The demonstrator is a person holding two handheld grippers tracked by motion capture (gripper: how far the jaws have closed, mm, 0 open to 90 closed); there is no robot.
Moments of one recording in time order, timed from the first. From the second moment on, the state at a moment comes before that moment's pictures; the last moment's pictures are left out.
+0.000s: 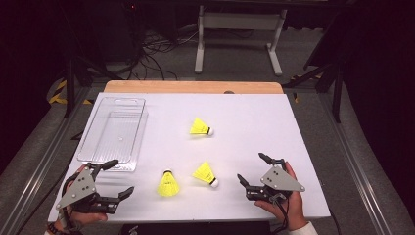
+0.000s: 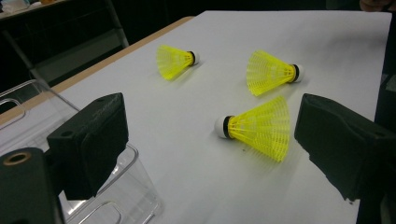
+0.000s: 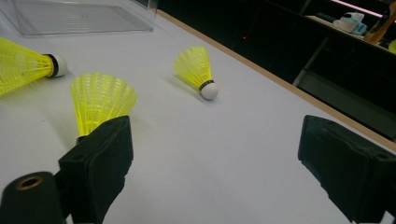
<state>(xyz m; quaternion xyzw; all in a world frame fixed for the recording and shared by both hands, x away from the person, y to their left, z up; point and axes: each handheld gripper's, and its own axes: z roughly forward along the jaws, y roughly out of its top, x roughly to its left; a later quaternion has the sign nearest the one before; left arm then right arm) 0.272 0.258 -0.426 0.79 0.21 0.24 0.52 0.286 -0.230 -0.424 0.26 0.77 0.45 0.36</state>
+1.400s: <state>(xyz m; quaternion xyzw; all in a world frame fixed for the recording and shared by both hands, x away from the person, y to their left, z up) 0.275 0.224 -0.436 0.84 0.21 0.19 0.46 0.287 -0.223 -0.427 0.26 0.78 0.44 0.37</state>
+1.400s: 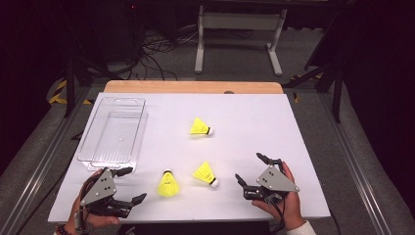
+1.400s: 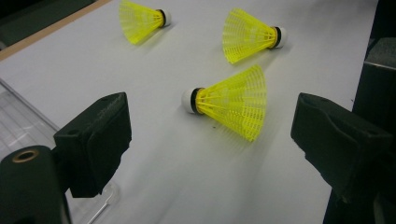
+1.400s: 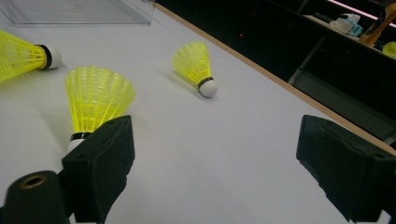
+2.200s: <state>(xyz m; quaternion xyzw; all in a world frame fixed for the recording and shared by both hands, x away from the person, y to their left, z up) 0.292 0.181 -0.459 0.88 0.19 0.18 0.41 0.288 -0.221 -0.429 0.26 0.78 0.43 0.37</state>
